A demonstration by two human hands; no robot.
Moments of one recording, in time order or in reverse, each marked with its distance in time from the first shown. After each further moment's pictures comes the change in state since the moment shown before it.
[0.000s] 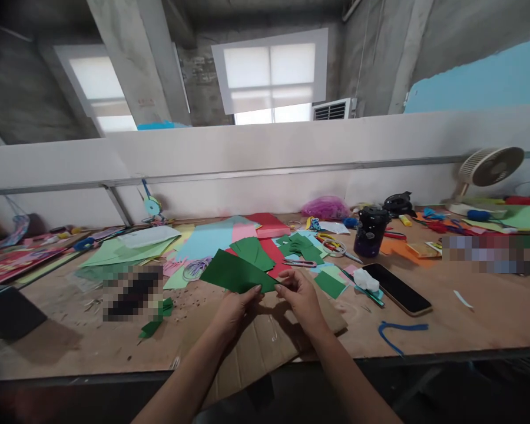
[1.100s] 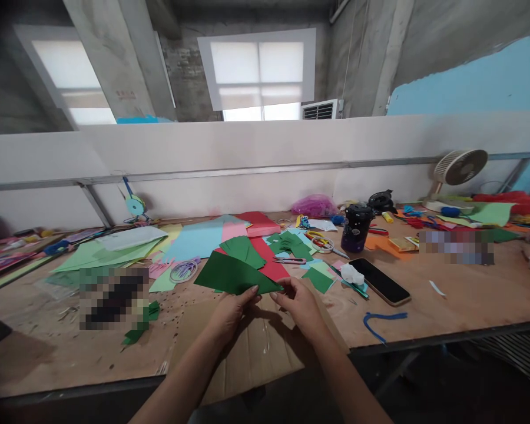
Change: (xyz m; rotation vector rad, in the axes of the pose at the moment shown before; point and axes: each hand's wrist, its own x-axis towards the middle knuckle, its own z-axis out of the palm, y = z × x) left_hand -0.009 0.002 0.015 0.024 -0.046 -0.098; right_hand -0.021 -0.007 -0.020 -0.200 -0.006 0.098
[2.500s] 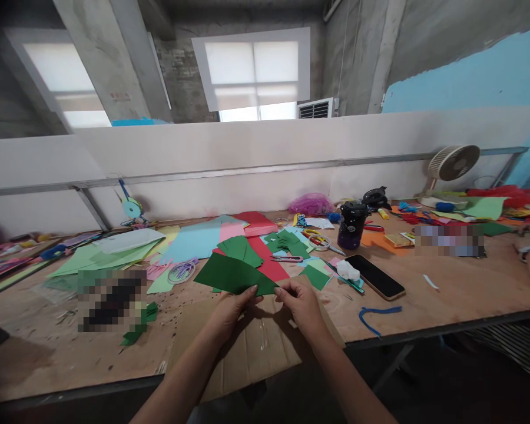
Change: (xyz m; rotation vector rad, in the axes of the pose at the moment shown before) left_hand 0.000 -0.004 -0.002 0.087 -0.078 -0.025; right_hand -0.006 0.008 -0.006 -0.030 0.074 -0.034
